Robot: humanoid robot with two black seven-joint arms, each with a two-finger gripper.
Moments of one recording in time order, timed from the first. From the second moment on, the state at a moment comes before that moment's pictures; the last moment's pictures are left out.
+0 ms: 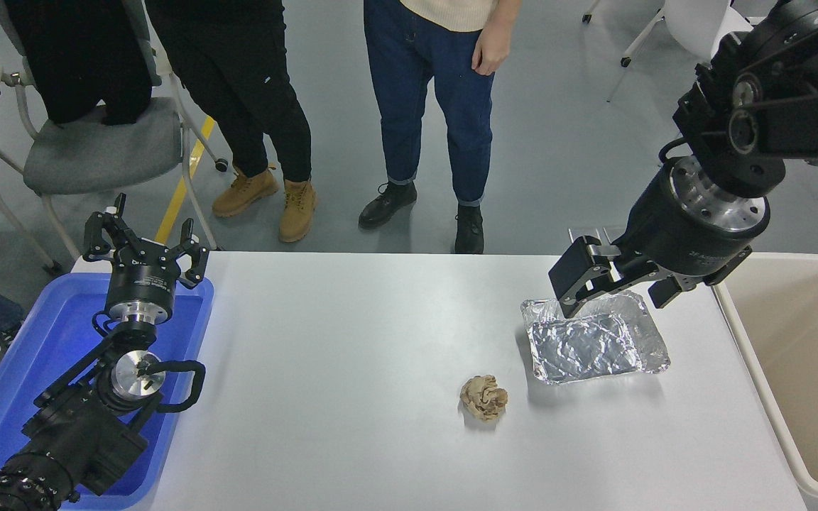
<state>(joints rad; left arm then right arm) -0.56 0.19 -1.04 -0.54 0.04 -0.40 -0.55 2.53 -0.06 -1.44 1.67 -0.08 0.69 0.22</state>
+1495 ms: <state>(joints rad) -0.55 0.19 -1.04 -0.55 0.04 -0.40 -0.55 1.84 -0.43 -1.34 1.19 -0.52 0.35 0.23</state>
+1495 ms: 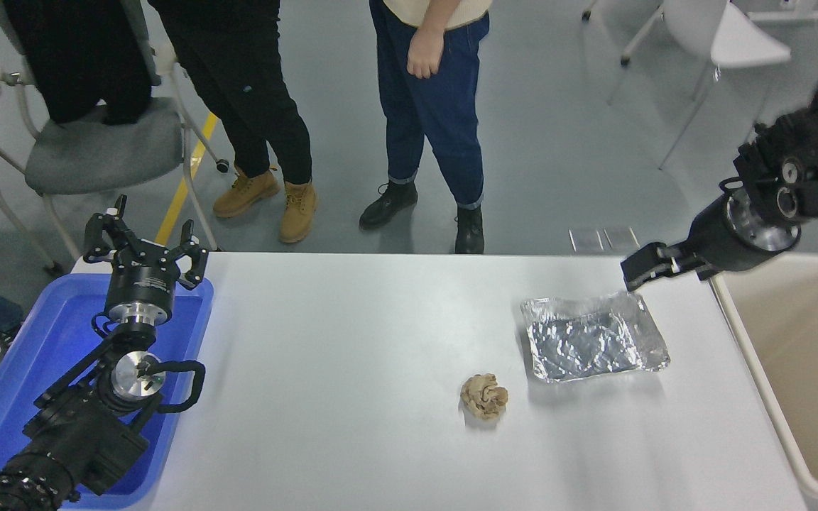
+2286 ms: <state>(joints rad) -0.56 0.19 -1.04 -0.54 0.04 -0.40 -0.55 1.16 -0.40 -0.93 0.56 -0.61 0.17 0.22</state>
